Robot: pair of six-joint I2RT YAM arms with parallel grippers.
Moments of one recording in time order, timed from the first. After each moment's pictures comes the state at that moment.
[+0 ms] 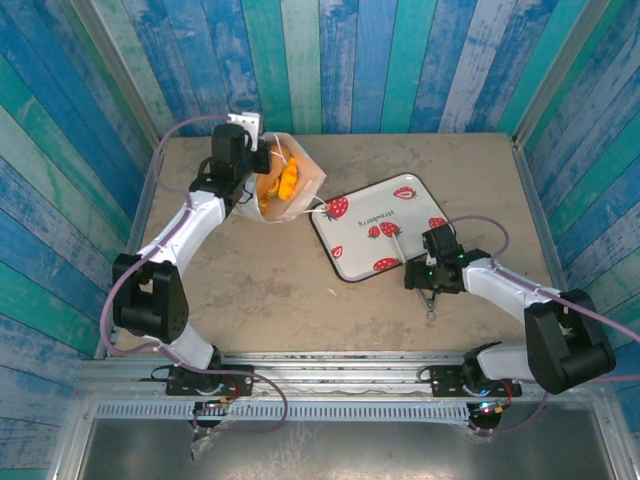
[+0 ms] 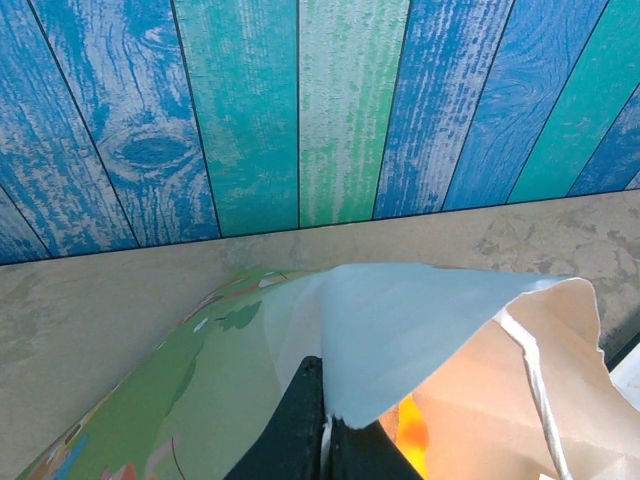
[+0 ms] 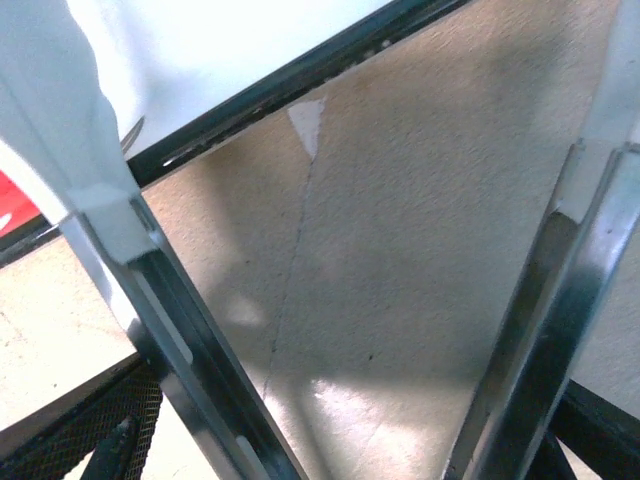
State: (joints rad) left arm -0.24 1.59 1.28 -0.05 -0.02 -0.06; right arm 0.37 1.32 0.59 -0.48 0.00 0.46
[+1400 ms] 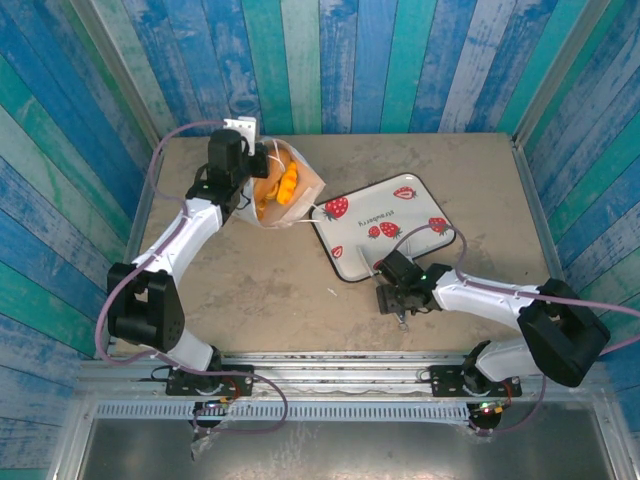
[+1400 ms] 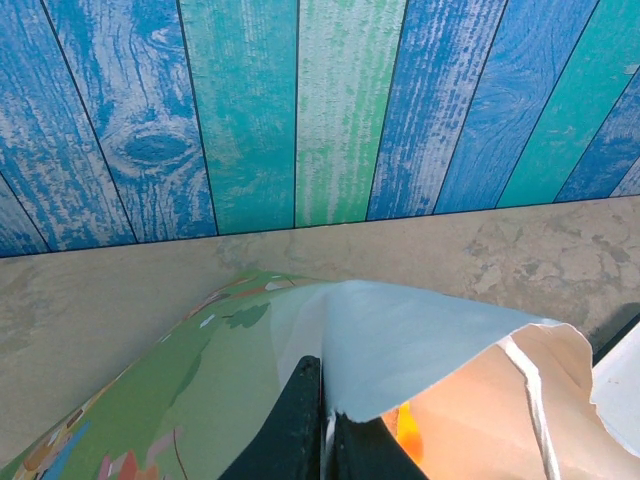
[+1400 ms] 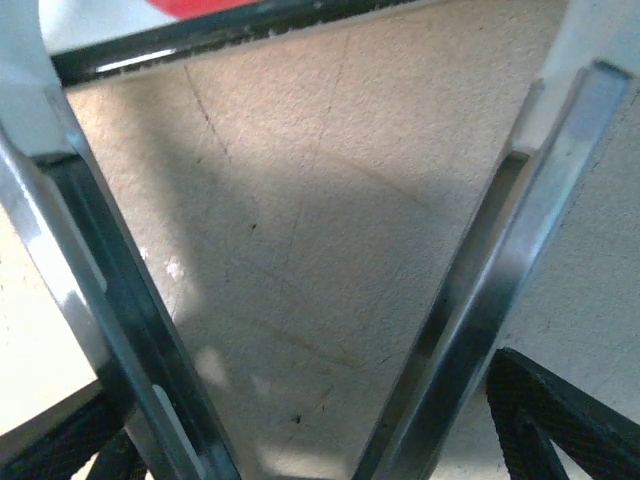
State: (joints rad) left arm -0.24 1.53 1.22 -0.03 -0.02 -0.08; right arm 0.79 1.37 0.60 -0.51 0.19 0.61
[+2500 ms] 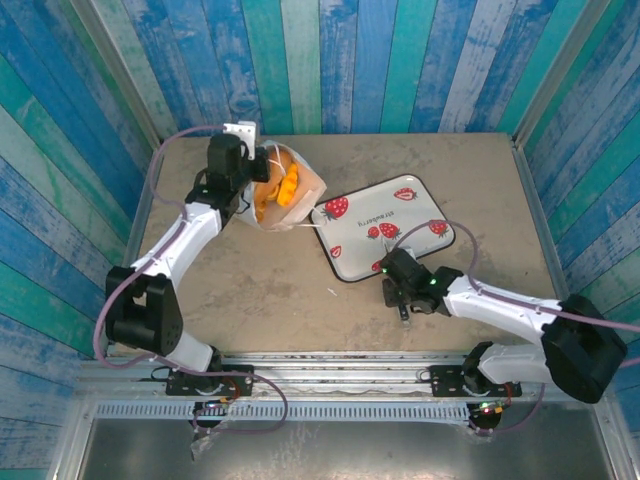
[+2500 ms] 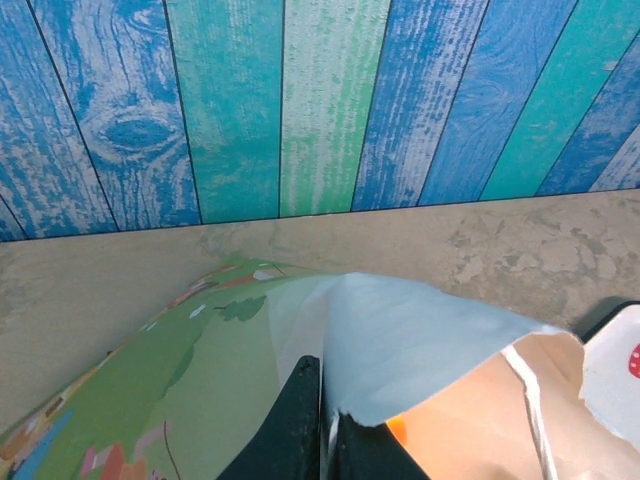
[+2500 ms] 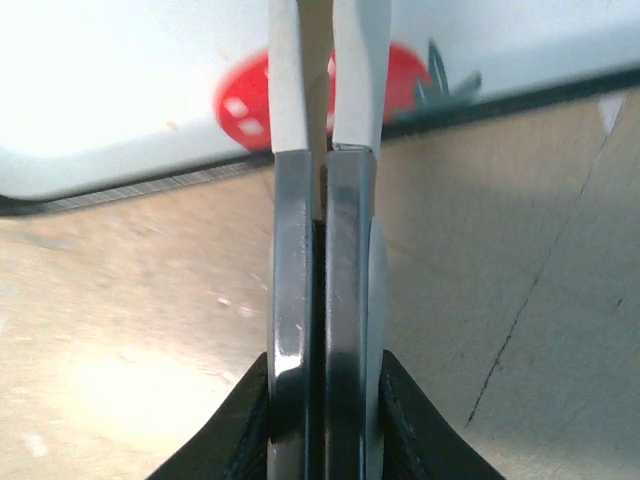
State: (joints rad) left arm -0.24 1.50 1.16 -0.01 0.02 -0.11; right arm 0.81 1.24 0.62 -0.49 0.24 0.58
